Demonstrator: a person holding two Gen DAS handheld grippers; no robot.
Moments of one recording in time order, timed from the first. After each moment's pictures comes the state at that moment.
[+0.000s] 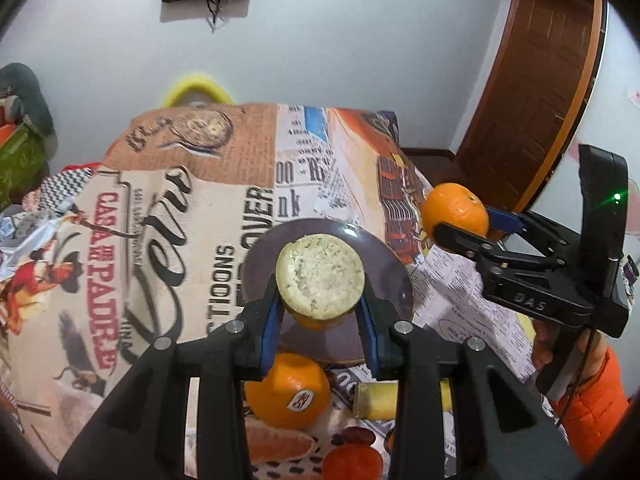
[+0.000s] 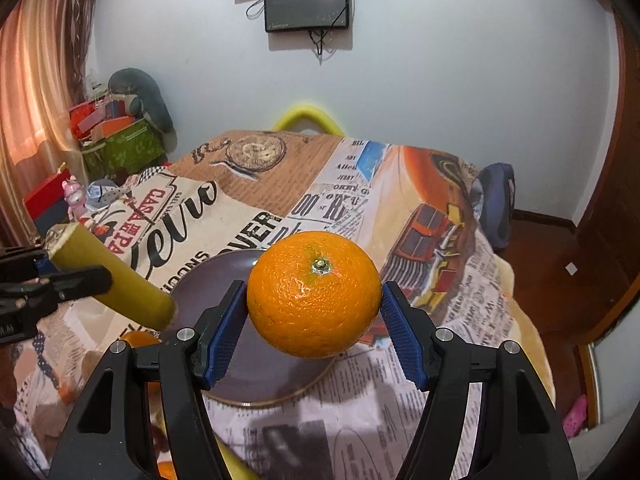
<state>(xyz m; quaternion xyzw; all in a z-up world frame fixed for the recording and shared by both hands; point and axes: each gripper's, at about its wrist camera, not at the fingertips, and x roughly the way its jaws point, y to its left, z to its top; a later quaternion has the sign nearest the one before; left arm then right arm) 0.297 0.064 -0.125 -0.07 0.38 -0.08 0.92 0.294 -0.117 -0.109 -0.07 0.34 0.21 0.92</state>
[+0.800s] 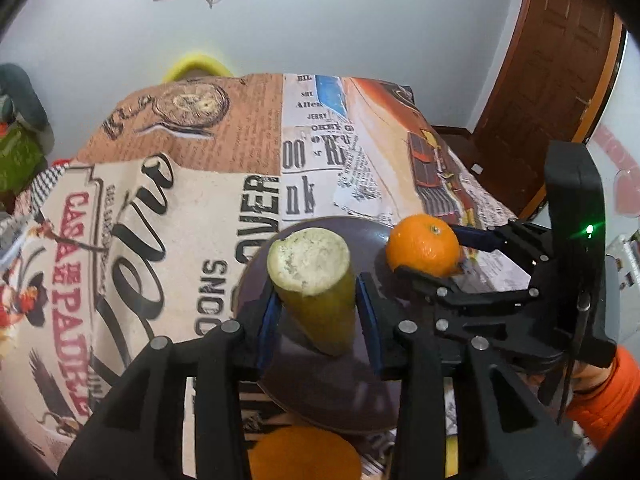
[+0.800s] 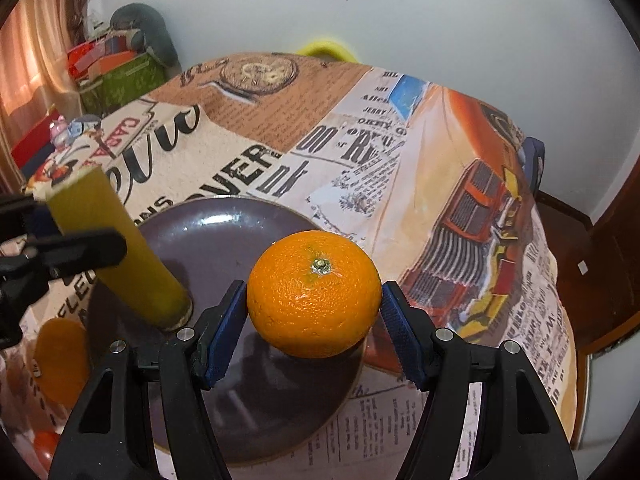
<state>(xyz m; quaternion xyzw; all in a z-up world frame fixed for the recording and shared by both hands) 0.374 0.061 -0.172 -0.04 0.42 -0.06 0.91 0.359 -0.084 -0.179 -0.13 0.43 0.23 0.86</state>
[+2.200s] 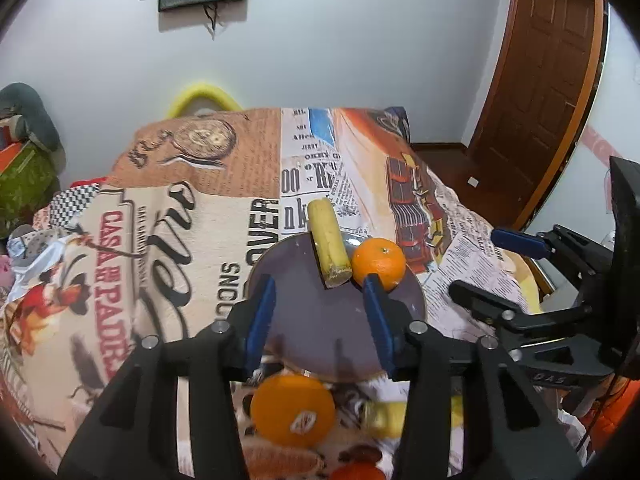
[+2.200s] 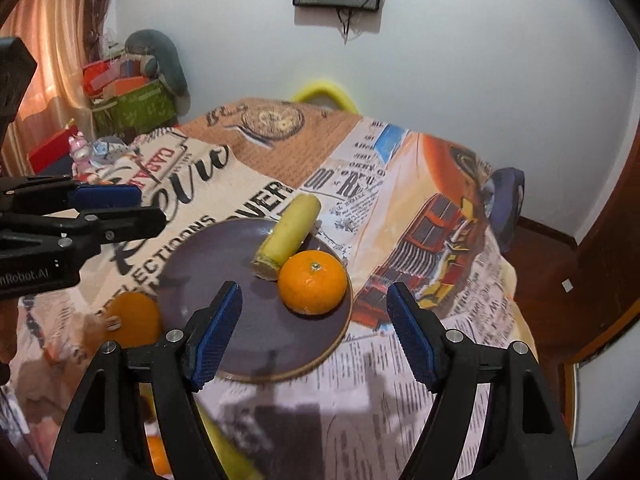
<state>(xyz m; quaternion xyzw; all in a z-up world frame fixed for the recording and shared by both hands) 0.304 0.052 -0.113 -0.03 0.38 -0.05 0.92 0.282 -0.109 -0.109 -0.12 0.36 0.22 0.90</state>
